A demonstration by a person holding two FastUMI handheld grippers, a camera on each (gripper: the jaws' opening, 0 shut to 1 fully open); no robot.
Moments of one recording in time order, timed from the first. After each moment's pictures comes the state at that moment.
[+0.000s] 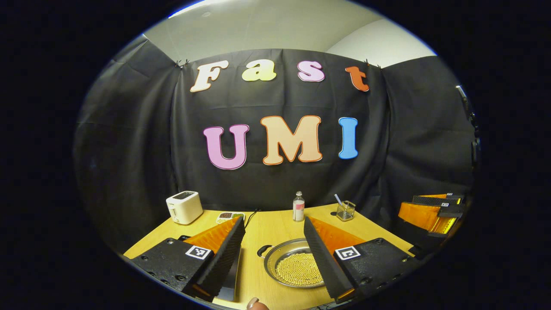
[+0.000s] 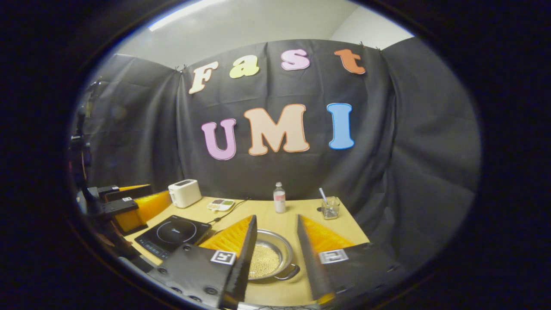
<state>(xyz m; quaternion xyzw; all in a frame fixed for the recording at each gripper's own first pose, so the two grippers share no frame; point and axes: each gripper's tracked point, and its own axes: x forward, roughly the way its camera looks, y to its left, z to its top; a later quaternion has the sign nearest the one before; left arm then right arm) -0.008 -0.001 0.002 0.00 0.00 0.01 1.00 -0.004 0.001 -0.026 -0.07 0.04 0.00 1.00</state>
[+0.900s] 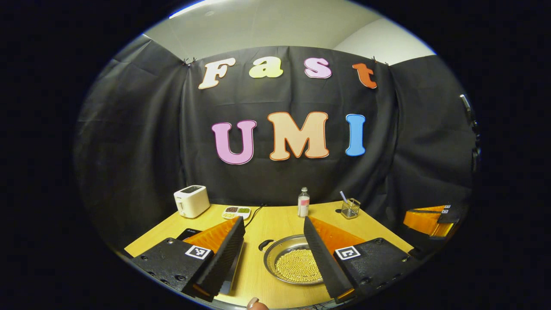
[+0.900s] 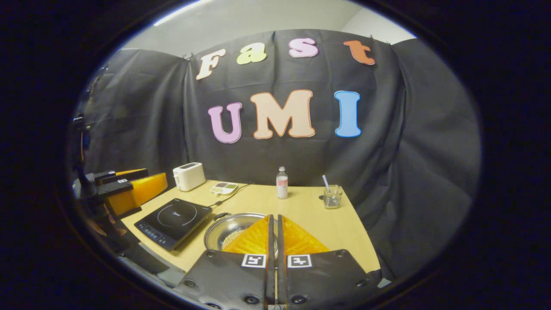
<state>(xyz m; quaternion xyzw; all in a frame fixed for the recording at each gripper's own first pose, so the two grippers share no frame) -0.021 -0.007 -0.004 0.00 0.02 0.05 1.00 -0.011 -0.020 -0.054 -0.09 0.10 0.04 0.99</state>
